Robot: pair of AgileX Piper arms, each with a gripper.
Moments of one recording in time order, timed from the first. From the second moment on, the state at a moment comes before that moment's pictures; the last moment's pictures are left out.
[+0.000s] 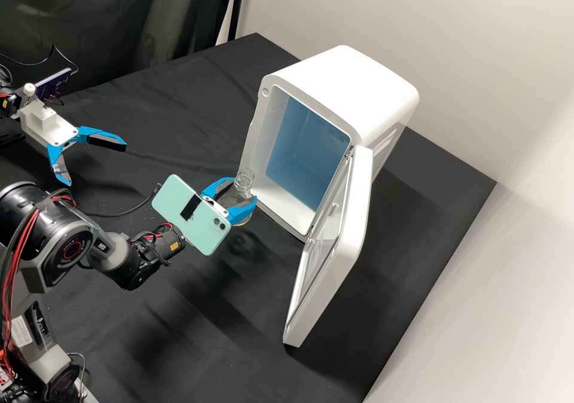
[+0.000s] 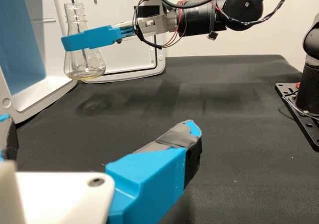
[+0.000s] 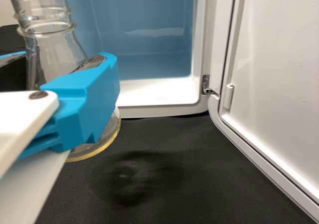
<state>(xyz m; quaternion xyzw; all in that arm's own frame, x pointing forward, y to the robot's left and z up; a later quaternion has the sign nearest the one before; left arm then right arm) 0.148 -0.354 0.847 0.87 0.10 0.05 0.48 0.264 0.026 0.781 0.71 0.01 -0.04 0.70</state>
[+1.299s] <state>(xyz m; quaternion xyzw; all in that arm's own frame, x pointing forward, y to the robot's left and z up) 0.148 -0.354 0.847 0.87 0.10 0.04 0.48 0.337 0.018 0.794 0.72 -0.02 -0.03 0.70</state>
